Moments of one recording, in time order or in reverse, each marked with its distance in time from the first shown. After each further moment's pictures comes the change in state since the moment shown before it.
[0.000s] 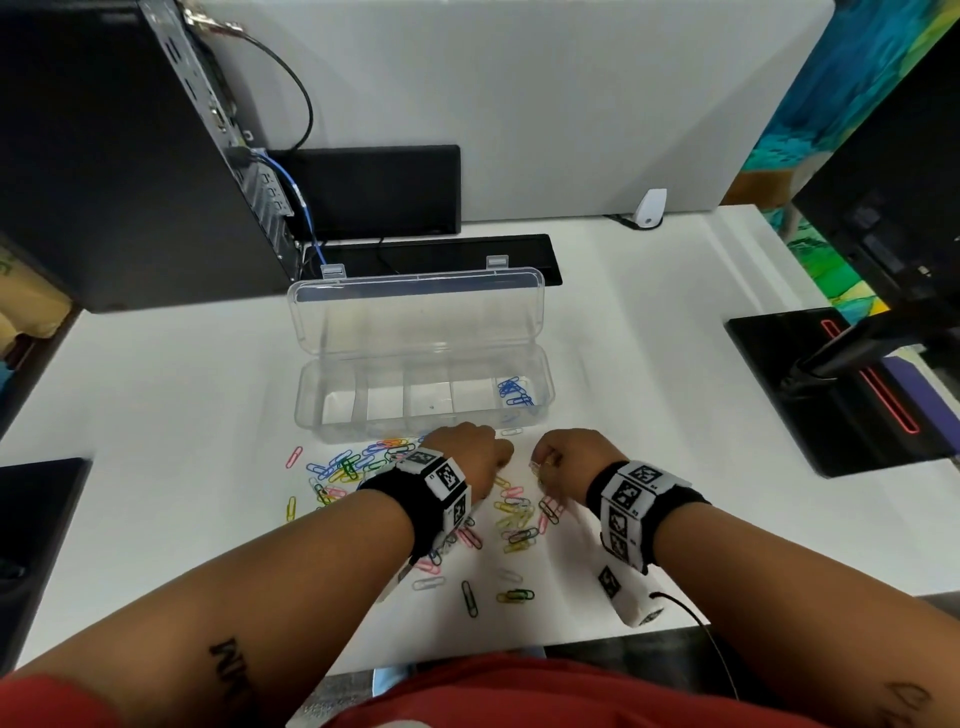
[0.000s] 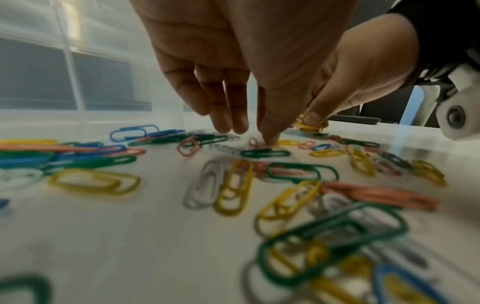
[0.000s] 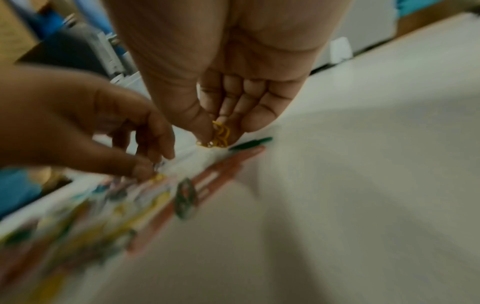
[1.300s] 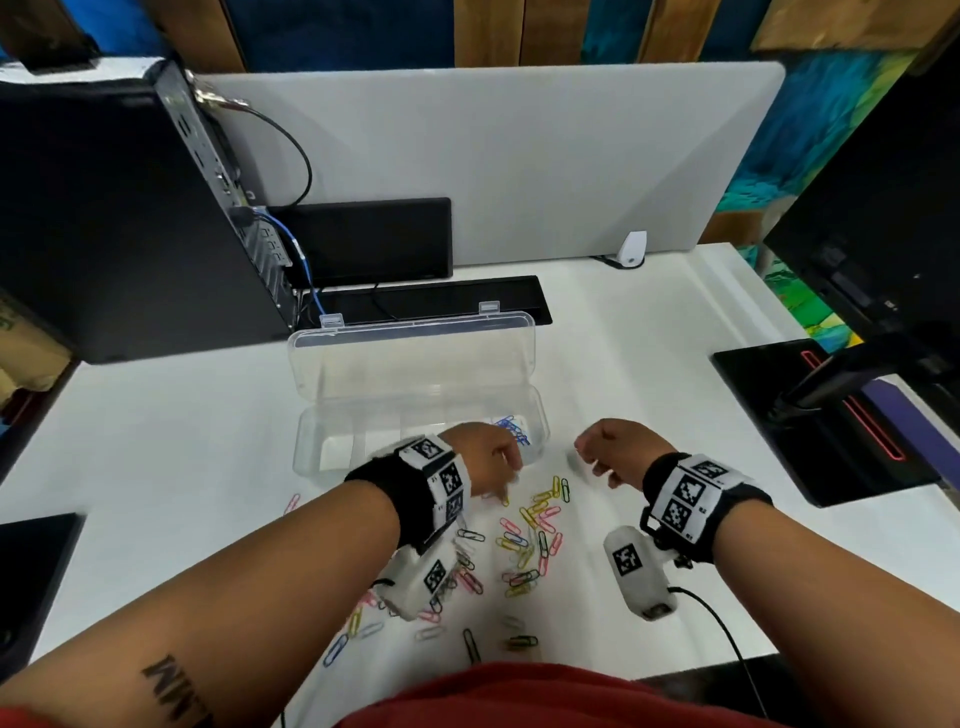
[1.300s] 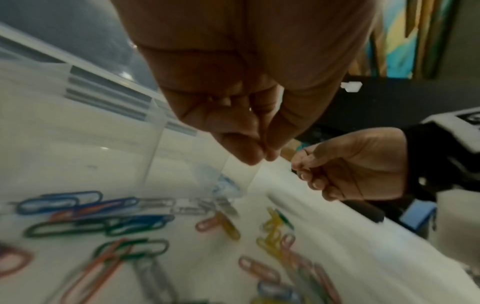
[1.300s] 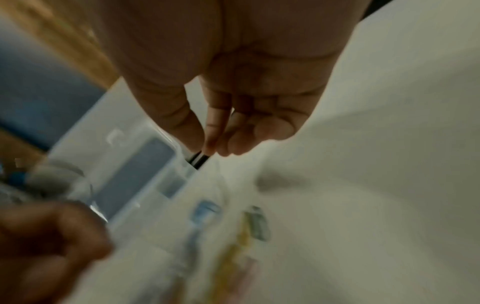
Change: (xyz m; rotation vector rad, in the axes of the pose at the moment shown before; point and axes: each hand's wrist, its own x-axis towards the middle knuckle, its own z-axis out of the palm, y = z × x) left_hand -0.001 0.002 -0.063 -0.606 0.010 -0.151; right_hand 0.001 0.022 -0.057 0.597 0.096 0.185
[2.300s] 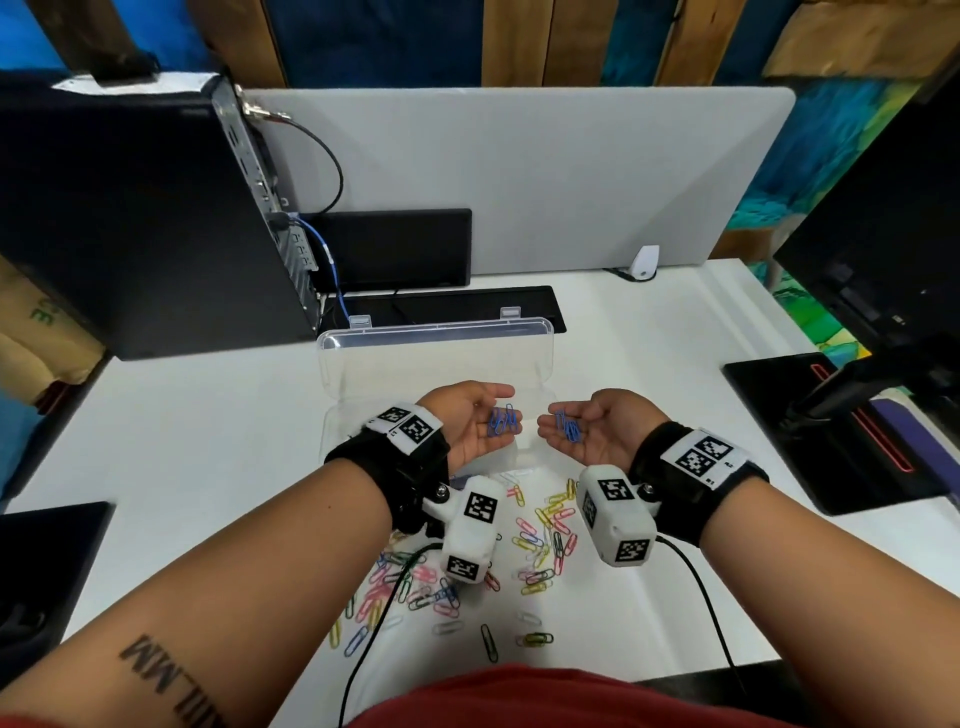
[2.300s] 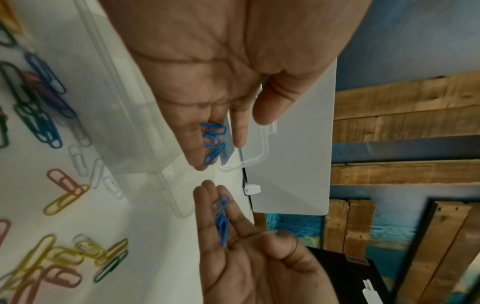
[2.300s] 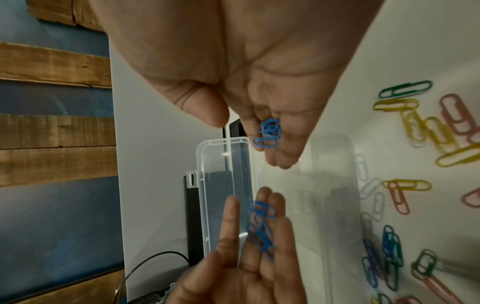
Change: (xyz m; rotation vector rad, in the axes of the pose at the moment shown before) left_hand -0.012 -0.004 -0.033 -1.373 0.052 -0.206; right_hand -0.015 -0.057 0.019 0.910 -0.214 0.188
